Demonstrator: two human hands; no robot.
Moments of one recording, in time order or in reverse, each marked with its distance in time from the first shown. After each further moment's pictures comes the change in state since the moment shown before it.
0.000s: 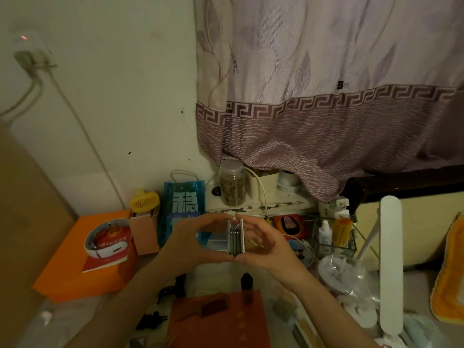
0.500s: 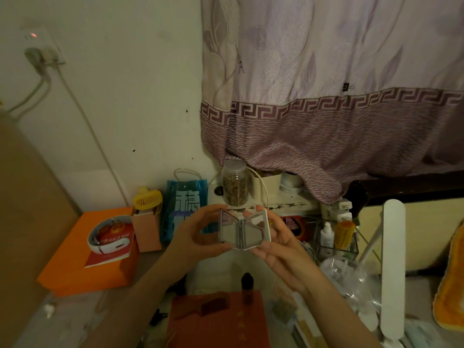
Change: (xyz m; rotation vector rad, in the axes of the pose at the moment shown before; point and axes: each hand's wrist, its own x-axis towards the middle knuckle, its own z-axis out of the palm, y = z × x) left_hand -0.007 -0.006 0.009 -0.518 0.080 -0.124; right_hand -0.004 -0.003 -0.012 0.634 -0.073 0.096
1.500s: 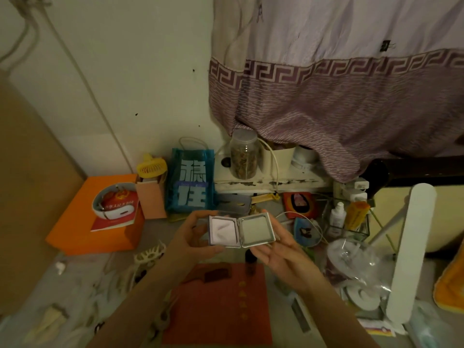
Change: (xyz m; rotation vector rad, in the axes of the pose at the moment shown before) left_hand -0.034 -0.063 0.002 -0.291 0.155 -0.322; right_hand -0.014 0.047 -0.032 0.220 0.054 0.214
